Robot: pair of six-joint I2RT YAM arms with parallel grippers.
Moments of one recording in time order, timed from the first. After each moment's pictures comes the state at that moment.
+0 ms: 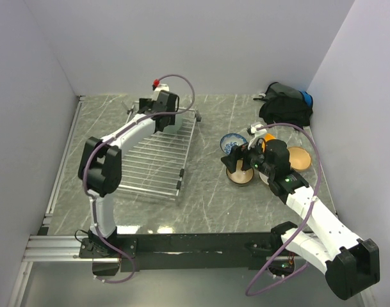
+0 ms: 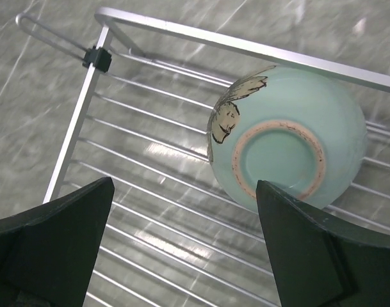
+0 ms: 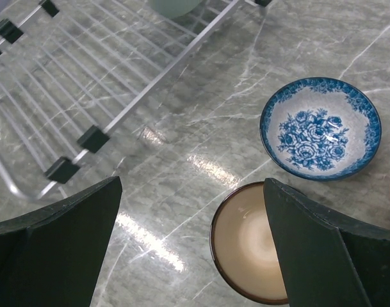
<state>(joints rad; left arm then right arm) -0.47 2.00 1.65 -0.40 -0.62 -0.28 0.37 0.91 0.64 -0.07 -0.28 0.15</state>
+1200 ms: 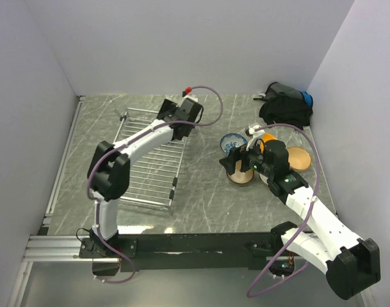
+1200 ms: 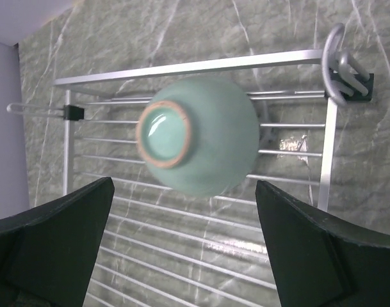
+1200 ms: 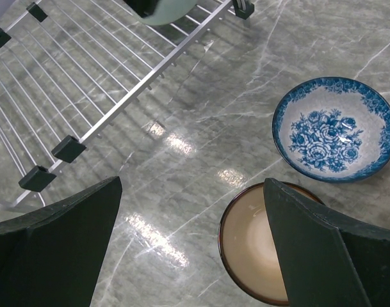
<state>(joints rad) -0.66 1.96 1.67 -0.53 -0.74 -0.06 0.39 0.91 0.64 -0.08 -0.30 0.15</state>
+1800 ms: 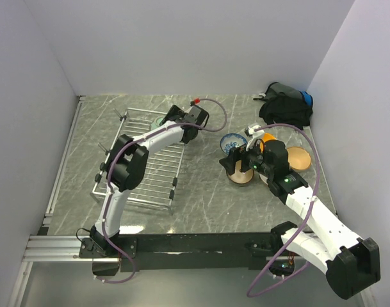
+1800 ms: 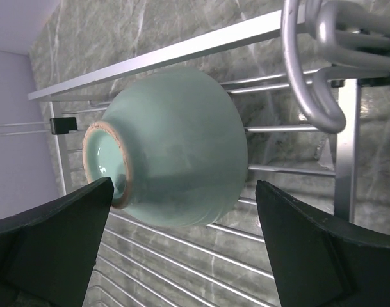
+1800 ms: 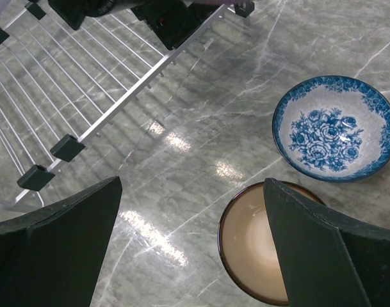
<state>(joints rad) -0.66 2.20 1.79 -0.56 -0.79 0.07 0.39 0.91 0.63 -0.08 -0.30 0.14</state>
